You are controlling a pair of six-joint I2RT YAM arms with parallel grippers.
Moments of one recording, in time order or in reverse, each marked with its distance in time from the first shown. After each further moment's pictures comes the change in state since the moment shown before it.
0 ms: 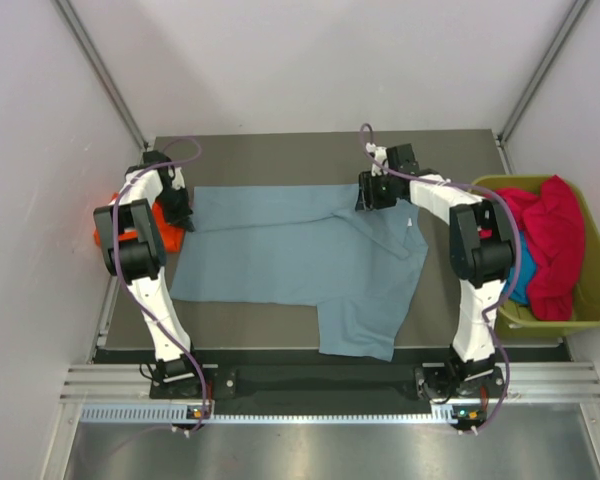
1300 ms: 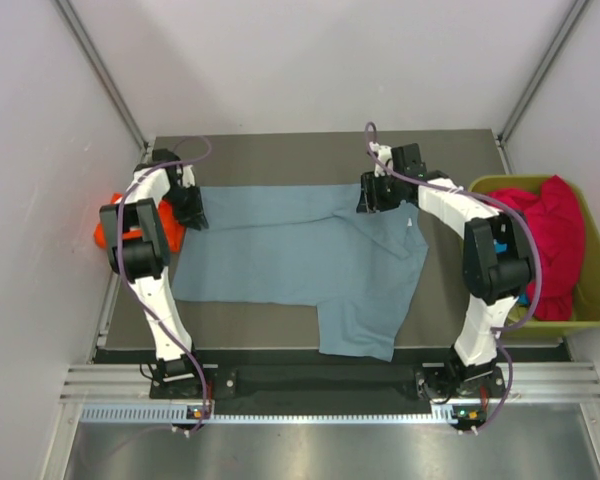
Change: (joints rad) left arm -0.047 0.003 0.008 -0.002 0.085 0.014; right arm 0.016 -0.158 -0.094 -0.044 -0.018 -0.003
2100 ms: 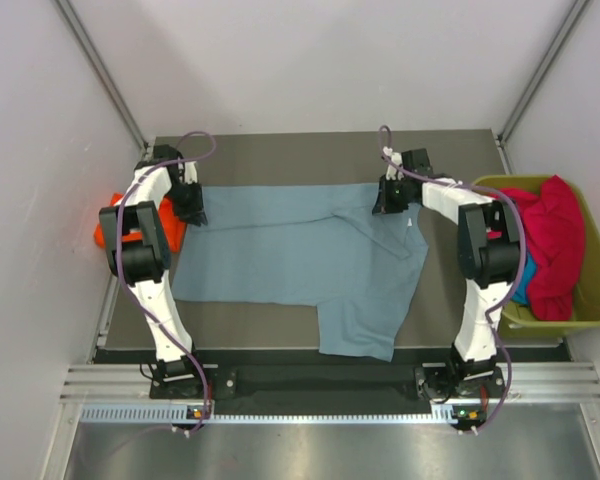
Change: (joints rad) left arm -0.021 -0.049 -0.011 0.002 -0.026 0.051; right arm -0.087 0.163 0.040 0.064 -0.022 0.056
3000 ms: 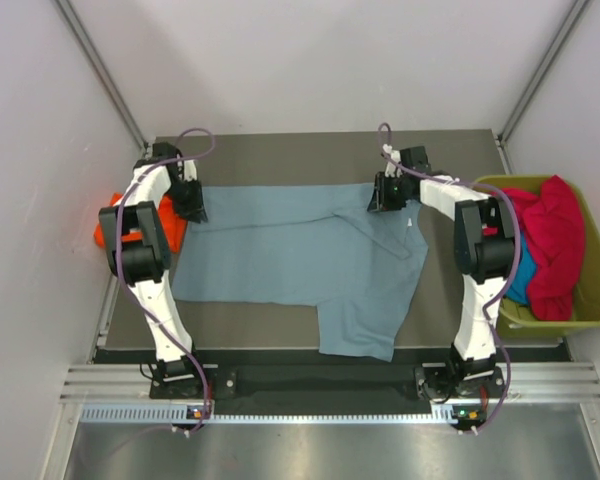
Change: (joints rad) left arm -0.012 0.000 0.023 0.005 0.017 0.003; right arm -0.006 0.037 0.052 -0.004 -0.010 0.033
